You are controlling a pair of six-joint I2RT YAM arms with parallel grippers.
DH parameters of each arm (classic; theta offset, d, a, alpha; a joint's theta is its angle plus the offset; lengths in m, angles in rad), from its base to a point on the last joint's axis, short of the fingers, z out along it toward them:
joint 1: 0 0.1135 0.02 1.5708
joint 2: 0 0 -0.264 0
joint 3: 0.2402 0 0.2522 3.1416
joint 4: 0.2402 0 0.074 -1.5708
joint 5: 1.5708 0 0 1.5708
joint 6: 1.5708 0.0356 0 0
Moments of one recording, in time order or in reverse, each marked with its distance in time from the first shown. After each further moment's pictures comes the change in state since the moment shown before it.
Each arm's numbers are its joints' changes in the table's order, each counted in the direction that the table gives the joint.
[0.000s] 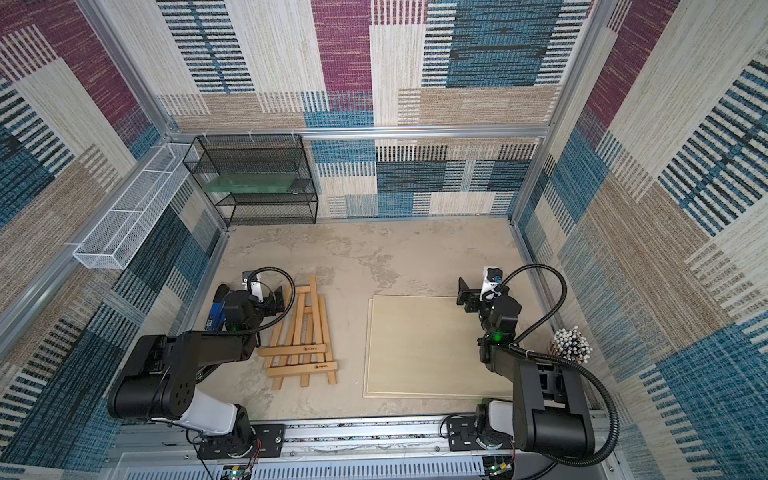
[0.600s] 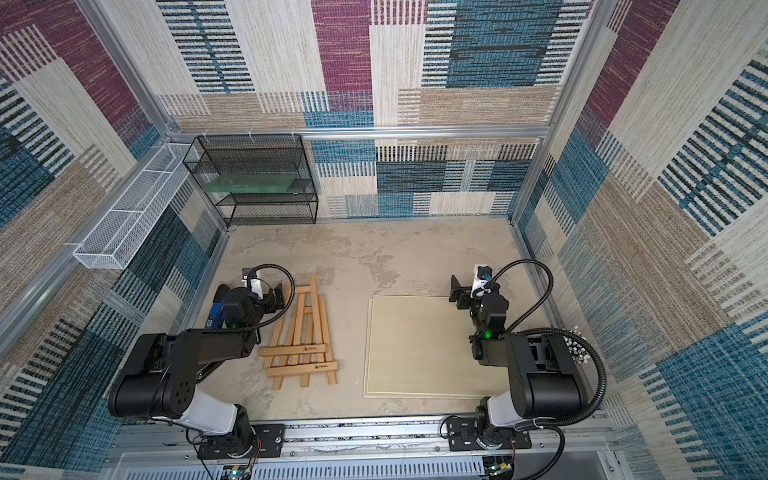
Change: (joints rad) left arm 0.000 -0.005 0.026 0.018 -0.001 0.000; right arm 0.098 -0.170 0.047 -0.132 0.114 -0.008
